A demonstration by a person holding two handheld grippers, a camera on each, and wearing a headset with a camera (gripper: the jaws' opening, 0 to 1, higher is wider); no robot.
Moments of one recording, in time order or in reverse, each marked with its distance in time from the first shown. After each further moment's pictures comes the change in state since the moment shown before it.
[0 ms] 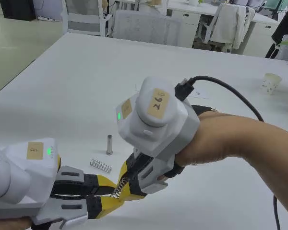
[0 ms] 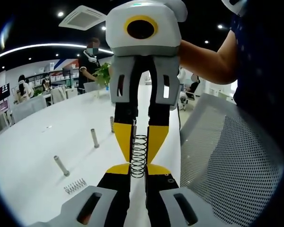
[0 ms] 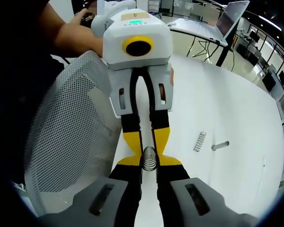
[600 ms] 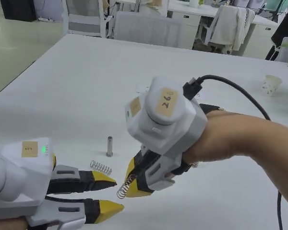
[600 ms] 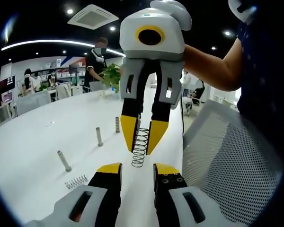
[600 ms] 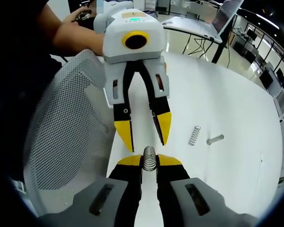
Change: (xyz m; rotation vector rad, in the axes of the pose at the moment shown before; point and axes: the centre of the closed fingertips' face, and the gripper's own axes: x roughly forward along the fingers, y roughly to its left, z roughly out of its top) left arm -0.005 0.009 0.001 -0.078 -0.024 0.045; right arm -0.010 -0.010 -0.012 0.019 0.015 -0.030
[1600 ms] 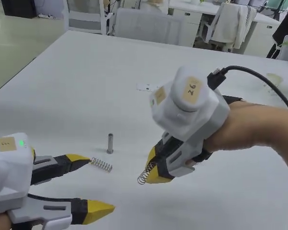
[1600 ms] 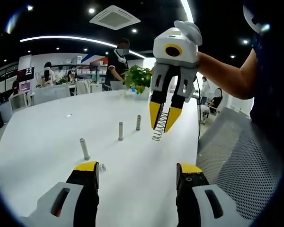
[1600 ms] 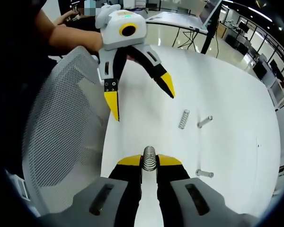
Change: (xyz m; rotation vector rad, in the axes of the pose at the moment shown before) left arm -0.021 0.029 -0.010 -0.093 -0.028 0.155; right arm -0.019 -0.015 -0.030 0.069 0.034 -0.046
